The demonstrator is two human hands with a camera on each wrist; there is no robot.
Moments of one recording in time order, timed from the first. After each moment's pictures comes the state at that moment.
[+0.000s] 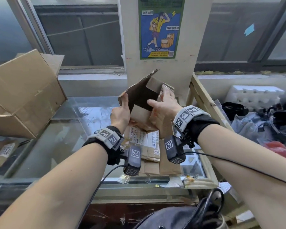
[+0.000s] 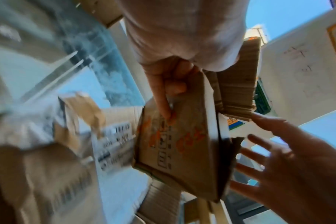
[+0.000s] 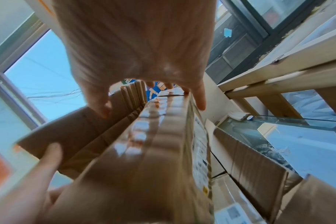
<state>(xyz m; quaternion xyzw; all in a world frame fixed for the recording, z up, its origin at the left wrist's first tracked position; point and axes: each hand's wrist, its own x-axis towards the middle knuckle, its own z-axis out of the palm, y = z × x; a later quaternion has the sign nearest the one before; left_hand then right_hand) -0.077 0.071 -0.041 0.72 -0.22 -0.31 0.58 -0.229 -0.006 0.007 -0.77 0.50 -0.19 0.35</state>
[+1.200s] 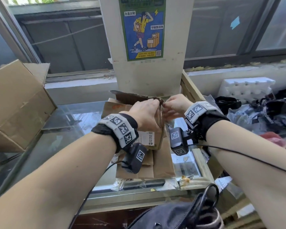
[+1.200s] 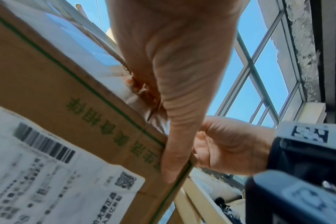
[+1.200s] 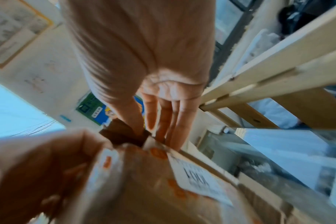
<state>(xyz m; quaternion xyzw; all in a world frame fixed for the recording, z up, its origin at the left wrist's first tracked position) -0.158 0.043 0.016 0.67 -0.74 -0.03 0.04 -0.284 -0.040 0.005 -0.63 0.51 -0.20 0.55</state>
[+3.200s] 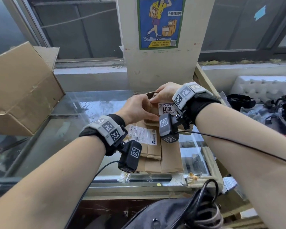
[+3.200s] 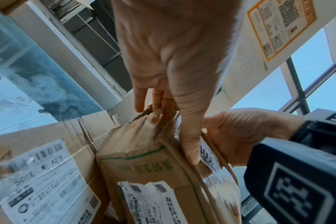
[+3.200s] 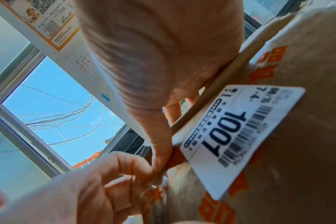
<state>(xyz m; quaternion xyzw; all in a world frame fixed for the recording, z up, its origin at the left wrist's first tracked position) -0.103 0.062 -0.006 0.72 -0.60 -0.21 0.28 -0.215 -0.043 0.030 -0.79 0.51 0.00 0.32</state>
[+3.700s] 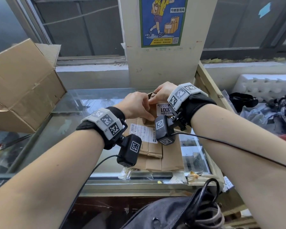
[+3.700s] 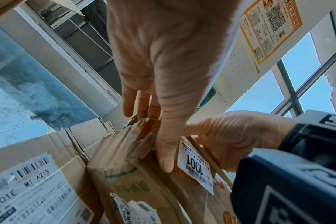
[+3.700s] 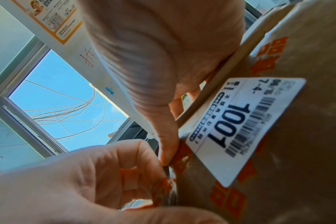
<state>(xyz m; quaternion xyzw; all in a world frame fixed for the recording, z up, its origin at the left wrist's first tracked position) -0.100 0.066 0.012 0.74 -0.63 -0.17 0.15 -0.205 -0.039 0.019 -0.79 0.53 -0.02 0.31</state>
